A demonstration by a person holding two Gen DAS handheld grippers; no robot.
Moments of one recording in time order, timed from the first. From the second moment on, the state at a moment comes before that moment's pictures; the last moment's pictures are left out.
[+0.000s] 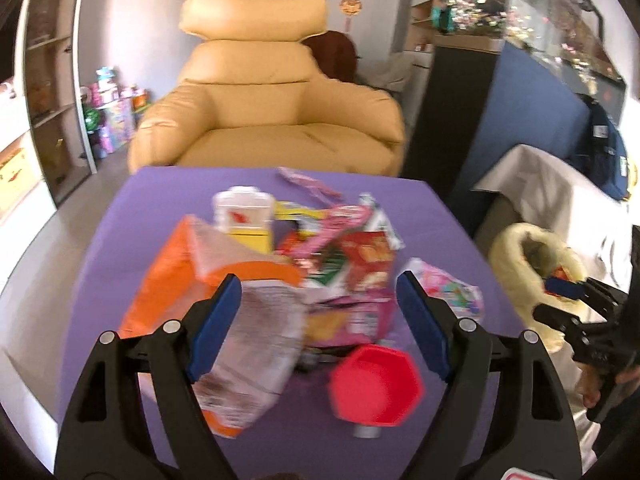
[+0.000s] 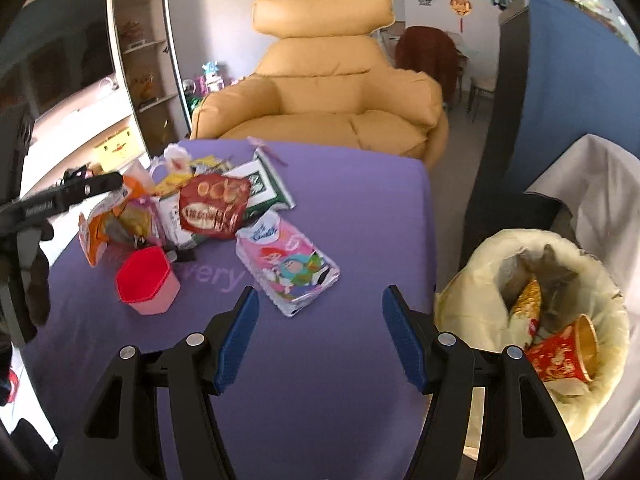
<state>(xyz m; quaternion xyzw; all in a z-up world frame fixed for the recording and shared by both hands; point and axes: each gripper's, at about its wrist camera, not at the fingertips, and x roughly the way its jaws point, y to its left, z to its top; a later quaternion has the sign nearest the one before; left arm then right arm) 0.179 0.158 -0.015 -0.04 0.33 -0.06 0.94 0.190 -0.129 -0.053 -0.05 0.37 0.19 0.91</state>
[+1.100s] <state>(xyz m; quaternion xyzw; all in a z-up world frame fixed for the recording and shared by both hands) 0.209 0.209 -0.052 -0.07 0.42 -0.05 0.90 0.199 -0.119 -0.072 -0.06 0.38 0.24 0.89</state>
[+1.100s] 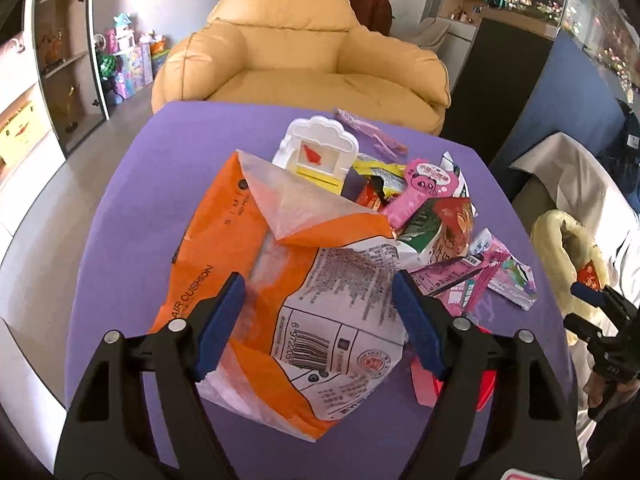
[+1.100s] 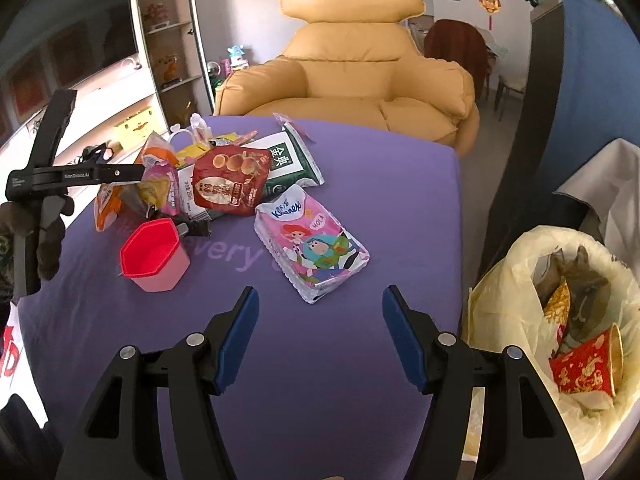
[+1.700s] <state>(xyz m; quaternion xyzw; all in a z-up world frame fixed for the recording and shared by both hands) 0.178 0.200 0.017 -0.08 0.36 -0.09 0.92 0.302 -0.054 -0.103 -0.10 0.44 0.32 0.83</state>
